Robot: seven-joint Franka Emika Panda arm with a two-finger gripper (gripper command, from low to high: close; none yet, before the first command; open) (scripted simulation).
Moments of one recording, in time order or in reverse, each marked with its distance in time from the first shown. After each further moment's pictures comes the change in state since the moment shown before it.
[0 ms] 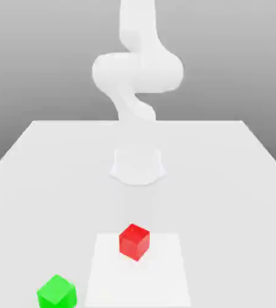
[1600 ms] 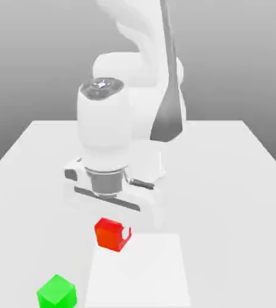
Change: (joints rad) arm -0.178 0.814 -0.006 -0.216 0.055 0.311 0.108
